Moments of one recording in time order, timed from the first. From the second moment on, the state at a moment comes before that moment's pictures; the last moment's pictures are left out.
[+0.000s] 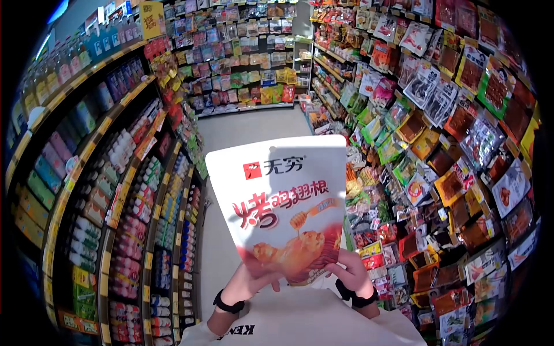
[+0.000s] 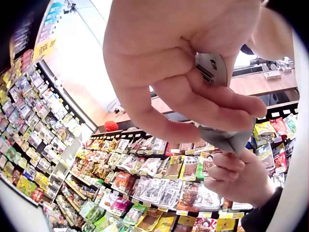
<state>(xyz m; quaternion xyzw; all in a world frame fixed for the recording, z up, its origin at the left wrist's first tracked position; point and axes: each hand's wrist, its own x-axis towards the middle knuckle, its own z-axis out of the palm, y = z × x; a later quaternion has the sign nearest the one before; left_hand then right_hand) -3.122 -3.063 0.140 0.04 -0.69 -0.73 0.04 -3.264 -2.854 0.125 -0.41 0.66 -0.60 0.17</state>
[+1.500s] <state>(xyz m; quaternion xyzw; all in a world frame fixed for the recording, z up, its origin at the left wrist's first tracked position) -3.747 -3.308 0.117 -0.10 -0.67 -0.71 -0.18 -3.805 -3.062 0.110 -0.29 0.74 -0.57 0.20</state>
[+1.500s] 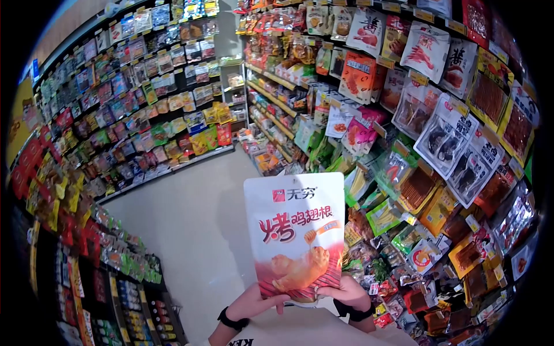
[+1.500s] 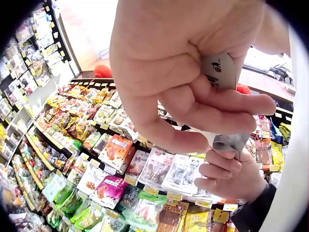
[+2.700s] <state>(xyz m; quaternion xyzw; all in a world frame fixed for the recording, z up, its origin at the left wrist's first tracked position) -4.354 -3.161 0.158 -0.41 -0.57 -0.63 -0.32 -4.197 -2.985 0.143 0.11 0.66 -0.69 -0.27</state>
